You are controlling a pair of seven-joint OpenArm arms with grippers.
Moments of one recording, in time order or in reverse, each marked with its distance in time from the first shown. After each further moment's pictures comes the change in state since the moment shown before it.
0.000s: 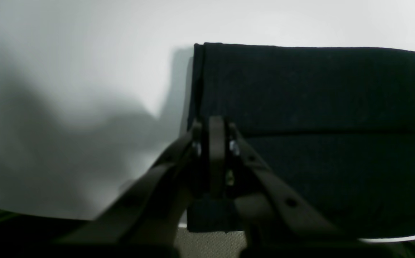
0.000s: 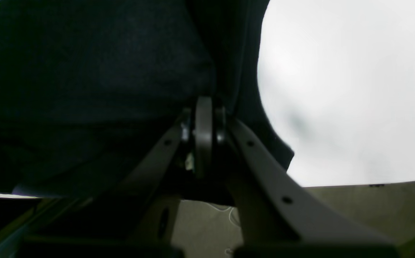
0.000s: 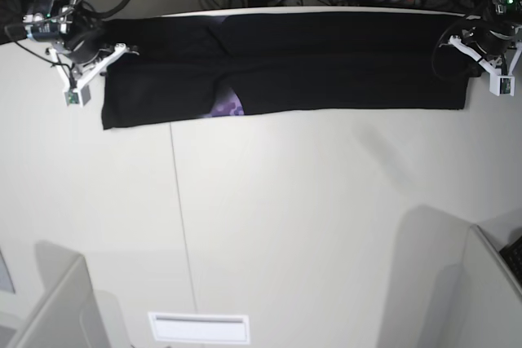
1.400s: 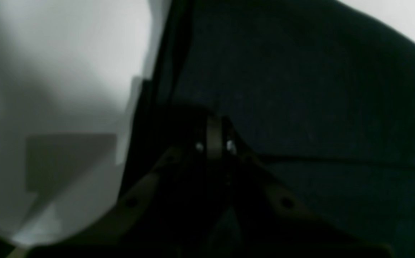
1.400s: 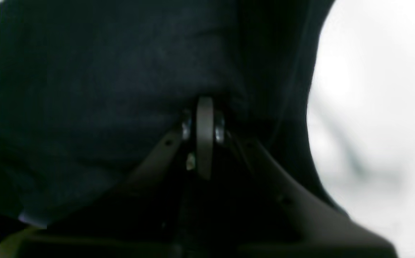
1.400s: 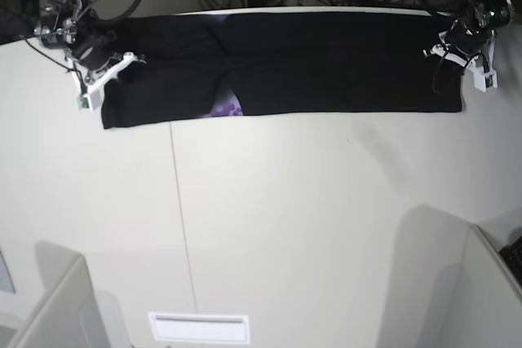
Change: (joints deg) left arm -9.9 6.2 -0.2 -17.2 0.2 1.0 -0.5; right arm 5.6 -0.4 0.4 -16.2 3.9 6.0 8.3
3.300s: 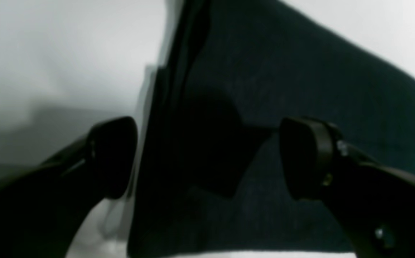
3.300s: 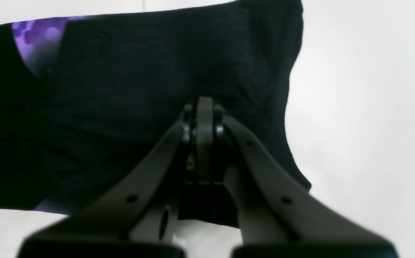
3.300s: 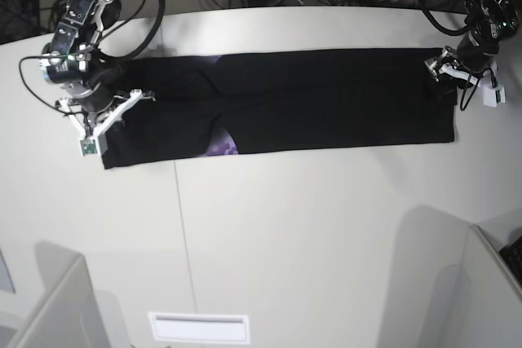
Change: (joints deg) left arm -3.5 -4.4 0.9 -8.3 -12.3 -2.8 -3.9; right arm 9.0 -8.2 0.0 12.8 -16.1 5.0 -3.1
